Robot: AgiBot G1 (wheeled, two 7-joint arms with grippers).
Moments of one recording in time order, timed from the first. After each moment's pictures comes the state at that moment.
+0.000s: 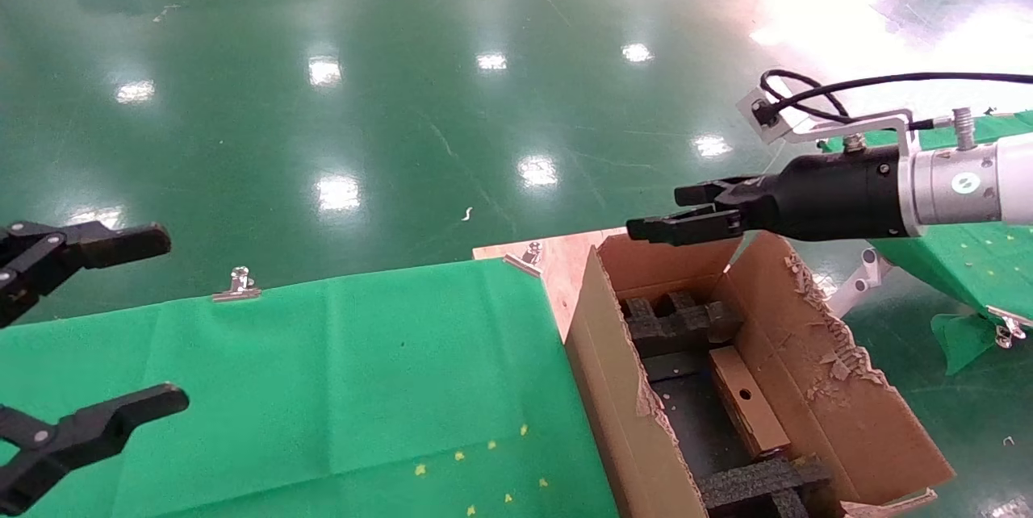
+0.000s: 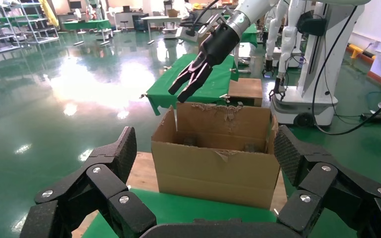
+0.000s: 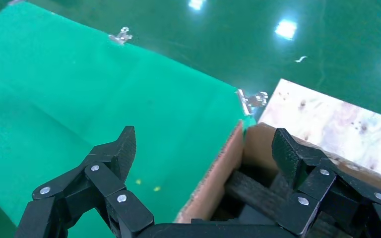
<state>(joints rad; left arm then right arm) -1.07 0.57 0.36 -1.23 0.64 1.44 -0.13 1.81 -0.50 -1.24 0.77 -0.97 -1.19 0.61</state>
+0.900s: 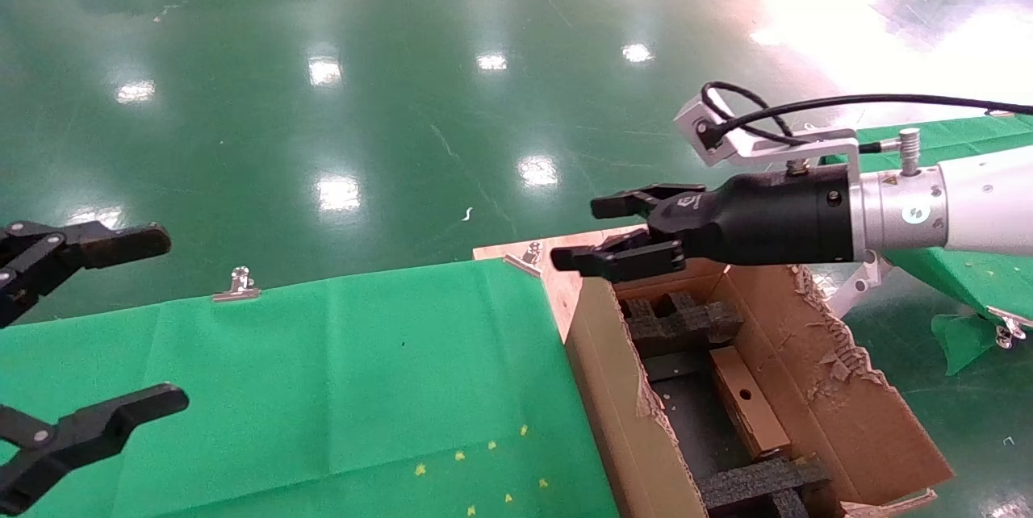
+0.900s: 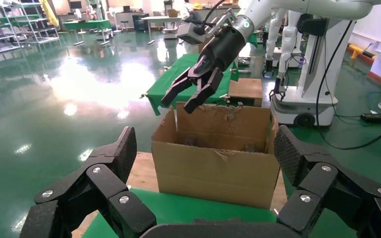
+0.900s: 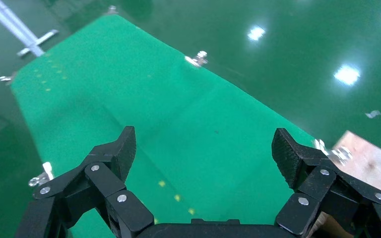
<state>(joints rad) -1.07 0.57 0.36 -1.23 0.64 1.44 -0.13 1.61 -0.53 -0.99 0.91 -0.90 -1.27 0.49</state>
